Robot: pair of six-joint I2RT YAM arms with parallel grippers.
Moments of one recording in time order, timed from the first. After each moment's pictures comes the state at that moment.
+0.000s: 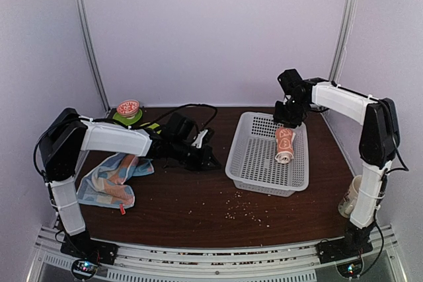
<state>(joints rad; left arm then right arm) -0.80 1.89 1.20 -0.05 0.49 -0.64 0.37 1.91 1.67 -0.81 0.11 0.64</state>
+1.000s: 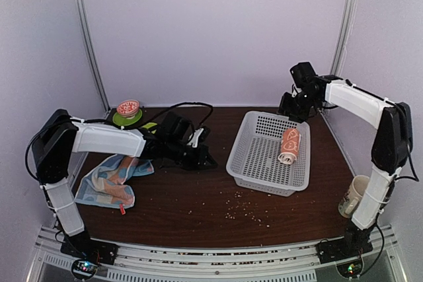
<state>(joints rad) -0.80 1.83 1.16 -0.06 0.45 -0.64 0.32 1.80 1.61 -0.74 -0.01 0.67</state>
